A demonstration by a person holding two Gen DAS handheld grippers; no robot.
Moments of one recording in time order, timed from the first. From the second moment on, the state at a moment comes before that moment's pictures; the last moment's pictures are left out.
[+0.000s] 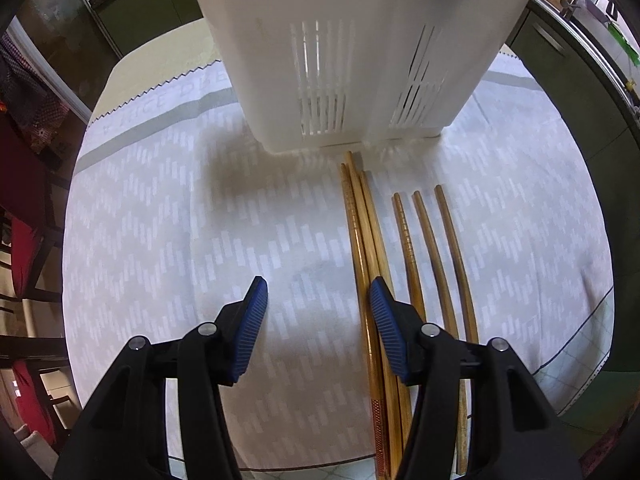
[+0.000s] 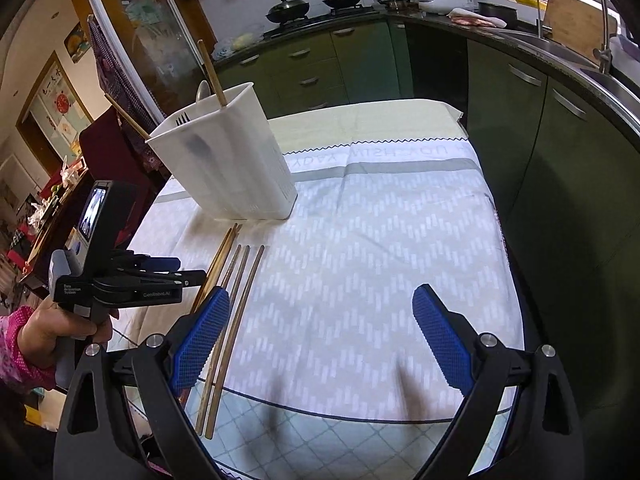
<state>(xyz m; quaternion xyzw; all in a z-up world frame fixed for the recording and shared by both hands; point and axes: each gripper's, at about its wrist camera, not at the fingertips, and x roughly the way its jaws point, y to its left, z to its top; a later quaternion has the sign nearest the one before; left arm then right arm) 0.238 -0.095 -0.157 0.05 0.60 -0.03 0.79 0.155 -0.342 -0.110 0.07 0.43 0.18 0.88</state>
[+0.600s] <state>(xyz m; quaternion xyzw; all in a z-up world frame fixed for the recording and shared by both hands) 0.242 -0.083 -0.169 0.05 0.62 -0.03 0.78 0.195 -0.237 -0.157 -0.02 0.52 0.21 0.83</state>
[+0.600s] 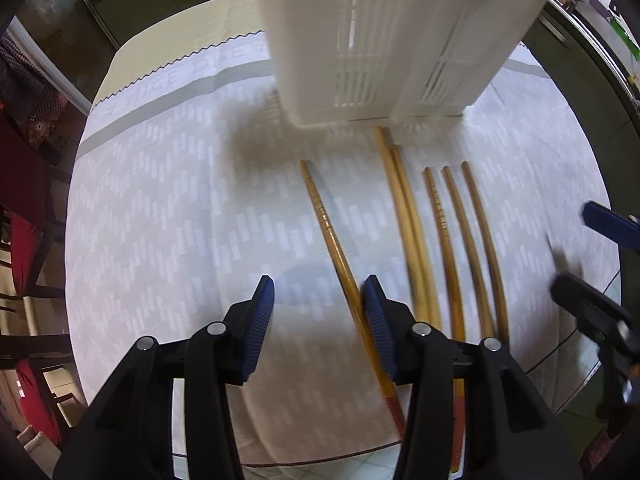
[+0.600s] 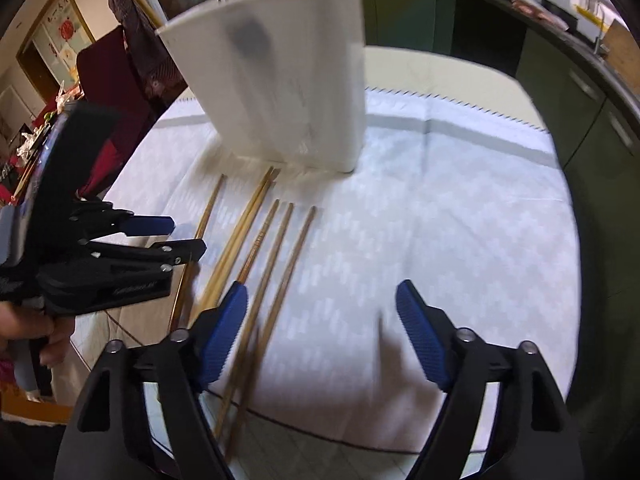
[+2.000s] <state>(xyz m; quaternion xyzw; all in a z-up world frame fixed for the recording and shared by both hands) 0.243 -0.069 -0.165 0.06 0.61 -0.07 0.79 0.219 -0.180 -0.193 -0.07 0.57 0.17 0.80</state>
